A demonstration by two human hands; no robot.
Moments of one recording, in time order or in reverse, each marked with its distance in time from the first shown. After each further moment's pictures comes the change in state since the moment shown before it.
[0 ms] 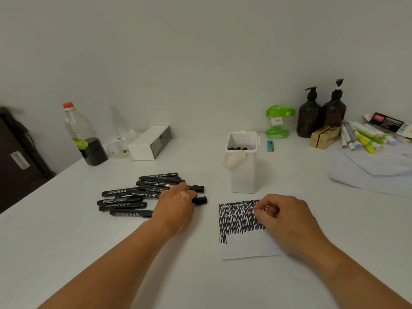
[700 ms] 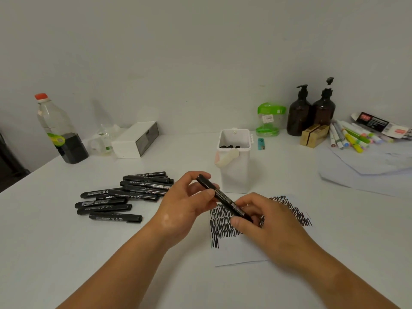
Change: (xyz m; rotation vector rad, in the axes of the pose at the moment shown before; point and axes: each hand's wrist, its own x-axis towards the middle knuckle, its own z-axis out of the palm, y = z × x) left_hand -0.008 0.051 -0.030 -1.852 -0.131 -0.201; right_hand -0.006 -0.013 0.006 0.110 -0.159 -0.117
